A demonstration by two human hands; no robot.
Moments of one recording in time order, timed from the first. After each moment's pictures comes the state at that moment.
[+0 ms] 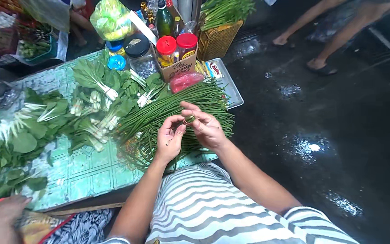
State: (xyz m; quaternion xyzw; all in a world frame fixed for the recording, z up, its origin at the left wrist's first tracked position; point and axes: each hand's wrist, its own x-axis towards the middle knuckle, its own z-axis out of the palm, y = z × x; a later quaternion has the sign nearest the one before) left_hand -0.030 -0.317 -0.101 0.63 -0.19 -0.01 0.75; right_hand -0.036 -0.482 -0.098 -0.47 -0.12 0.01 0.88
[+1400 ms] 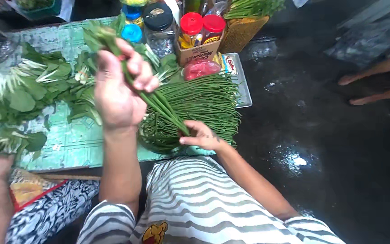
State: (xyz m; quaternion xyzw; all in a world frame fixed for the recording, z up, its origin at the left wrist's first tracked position) left_hand 0.017 -0.228 0.033 0.40 -0.18 0.03 0.90; right_hand -0.052 -0.452 -0.130 -0.63 -0.23 0.22 0.71
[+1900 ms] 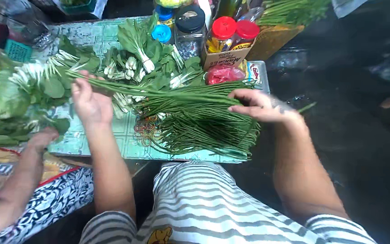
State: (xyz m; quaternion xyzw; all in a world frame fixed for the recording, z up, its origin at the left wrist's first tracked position) left_hand 0.012 -0.077 -0.025 0.51 0.08 0.25 0.82; right_hand 0.055 -0.534 -0.049 -0.85 -0.28 0.19 0.40
